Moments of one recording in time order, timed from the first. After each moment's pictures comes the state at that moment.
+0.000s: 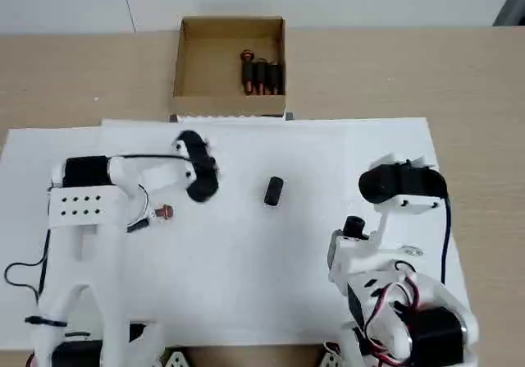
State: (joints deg) left arm -7.2 -22.8 28.6 90.6 -69.2; right arm -13.9 -77.8 43.0 93.5 -19.1
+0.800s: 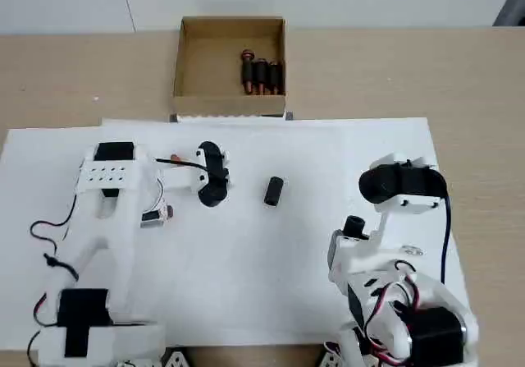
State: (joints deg) left arm -5.3 -4.6 28.6 77.1 -75.6; right arm -13.8 -77.8 43.0 93.5 -19.1
